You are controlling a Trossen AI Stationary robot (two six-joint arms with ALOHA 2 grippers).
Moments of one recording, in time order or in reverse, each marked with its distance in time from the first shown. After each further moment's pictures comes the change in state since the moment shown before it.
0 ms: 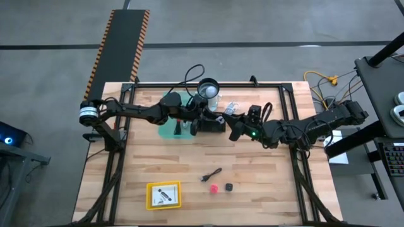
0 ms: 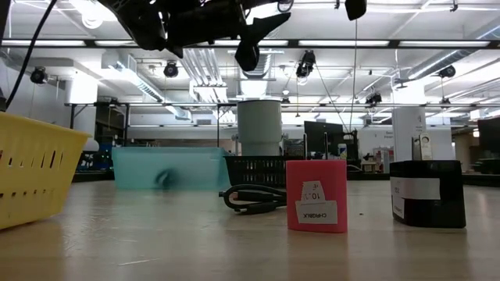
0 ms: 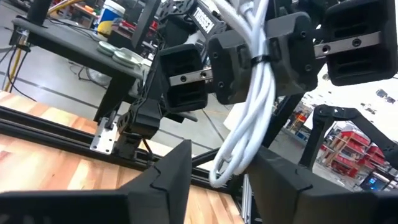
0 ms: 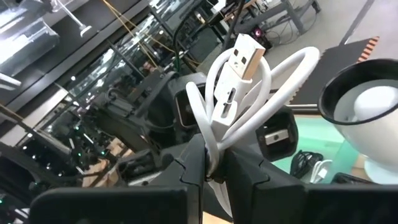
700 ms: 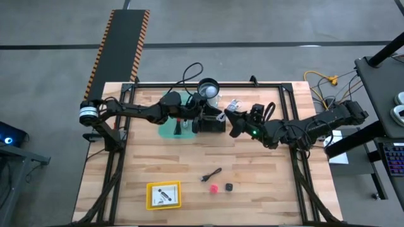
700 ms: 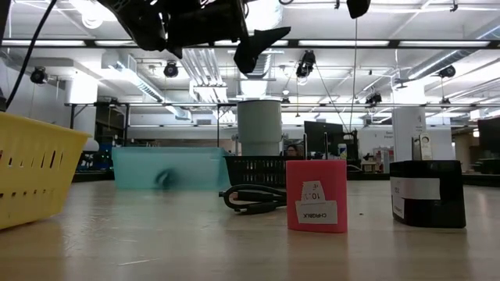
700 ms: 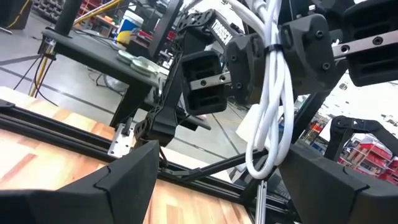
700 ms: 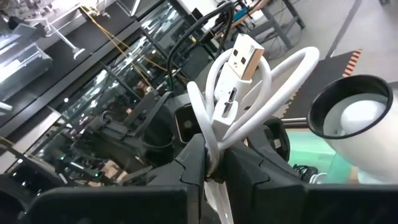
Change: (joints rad) left arm 0.002 0.000 0.000 -0.002 -0.063 -0.001; right arm 0.000 0.000 0.000 0.049 0.090 -0.007
